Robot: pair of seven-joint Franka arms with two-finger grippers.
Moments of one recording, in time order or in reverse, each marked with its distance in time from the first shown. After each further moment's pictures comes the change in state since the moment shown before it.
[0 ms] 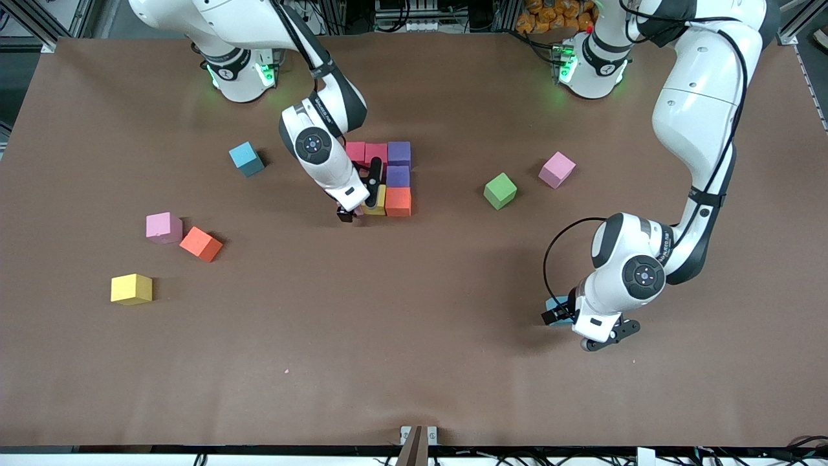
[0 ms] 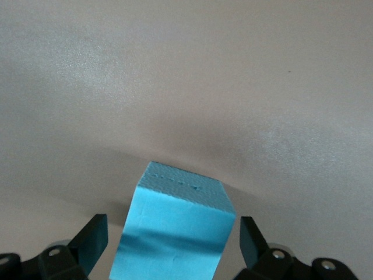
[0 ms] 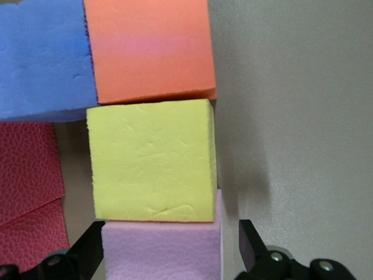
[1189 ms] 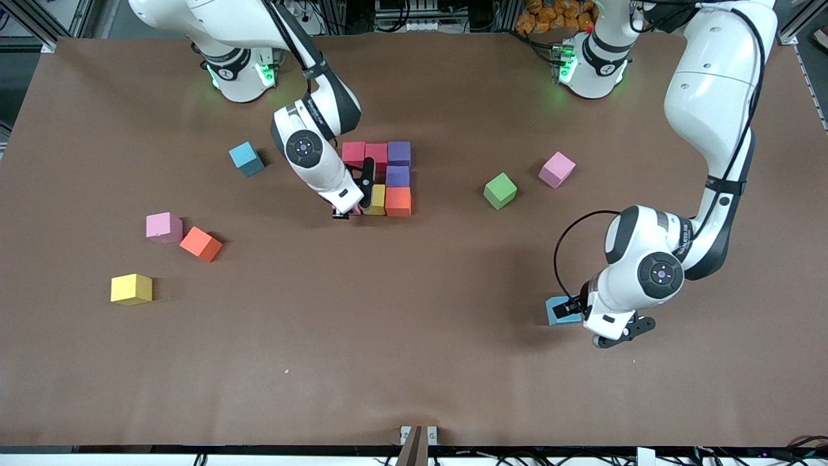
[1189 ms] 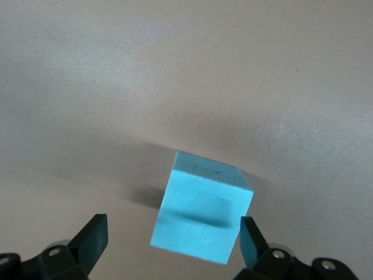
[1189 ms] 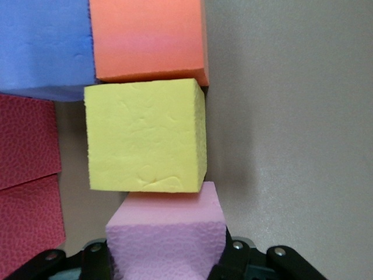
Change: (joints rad) left arm 0.011 -0.048 0.001 0.000 0.000 -0.076 0.033; right arm -0.020 -0.015 -0.012 0.000 0.000 -0.020 -0.080
